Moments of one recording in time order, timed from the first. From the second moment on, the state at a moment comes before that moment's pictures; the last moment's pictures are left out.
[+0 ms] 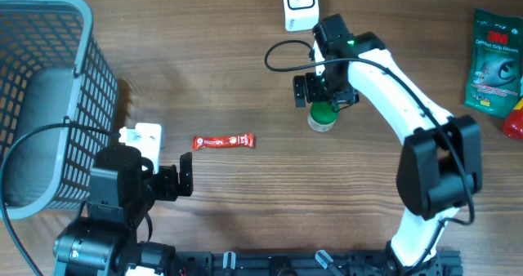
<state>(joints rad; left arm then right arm) -0.19 0.65 0.87 -1.02 -0.04 -0.10 0.35 1.99 1.56 -1.04 -0.11 0.23</state>
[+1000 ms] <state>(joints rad) -0.19 0.65 0.87 -1.02 -0.04 -0.10 0.35 2.15 1.59 -1.09 -0.08 0.22</state>
